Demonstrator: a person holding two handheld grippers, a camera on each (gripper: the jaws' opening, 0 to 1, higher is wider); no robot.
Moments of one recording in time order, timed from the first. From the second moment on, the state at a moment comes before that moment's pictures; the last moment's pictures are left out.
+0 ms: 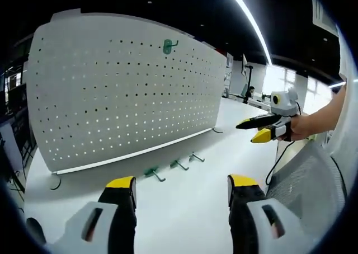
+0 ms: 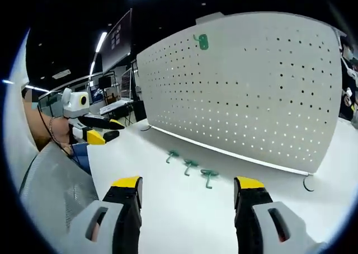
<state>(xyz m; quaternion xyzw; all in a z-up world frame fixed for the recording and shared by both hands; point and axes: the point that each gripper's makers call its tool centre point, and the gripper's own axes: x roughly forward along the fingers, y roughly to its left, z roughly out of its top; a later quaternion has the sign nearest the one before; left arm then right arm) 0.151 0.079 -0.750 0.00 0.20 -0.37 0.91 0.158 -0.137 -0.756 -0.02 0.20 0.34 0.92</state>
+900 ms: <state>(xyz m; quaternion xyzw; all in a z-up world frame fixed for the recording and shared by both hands) 0.180 0.069 -0.767 0.07 0.26 -0.41 0.87 0.155 -0.131 -0.754 -0.02 0.21 0.36 0.91</state>
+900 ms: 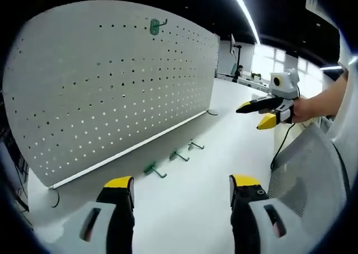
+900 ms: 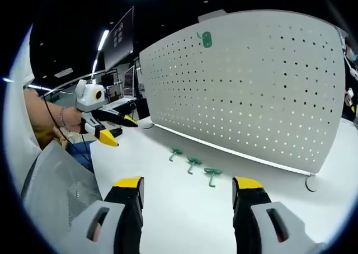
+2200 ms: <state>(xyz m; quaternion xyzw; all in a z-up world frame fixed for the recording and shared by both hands) 0.209 0.059 -0.819 0.25 0.34 -0.51 0.75 0.144 -0.133 -0.748 -0.02 0.22 0.37 0.90</state>
